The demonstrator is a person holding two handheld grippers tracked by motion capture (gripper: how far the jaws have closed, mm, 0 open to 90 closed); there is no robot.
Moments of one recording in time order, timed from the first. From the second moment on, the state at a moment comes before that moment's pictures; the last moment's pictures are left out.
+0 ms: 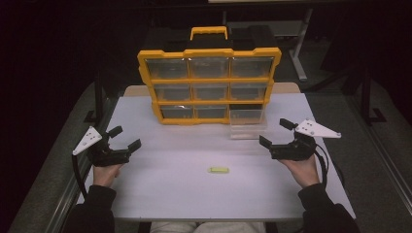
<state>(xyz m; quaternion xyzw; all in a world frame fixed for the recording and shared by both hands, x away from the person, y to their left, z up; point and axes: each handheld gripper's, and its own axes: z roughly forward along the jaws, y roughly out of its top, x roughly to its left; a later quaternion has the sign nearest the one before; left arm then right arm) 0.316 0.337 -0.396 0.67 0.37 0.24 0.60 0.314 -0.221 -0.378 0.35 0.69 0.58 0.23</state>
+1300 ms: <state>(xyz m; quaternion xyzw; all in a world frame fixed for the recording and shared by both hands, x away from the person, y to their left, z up) 0.314 0.335 -0.397 0.68 0.37 0.24 0.59 0.342 -0.140 -0.358 0.27 0.81 0.51 0.14</state>
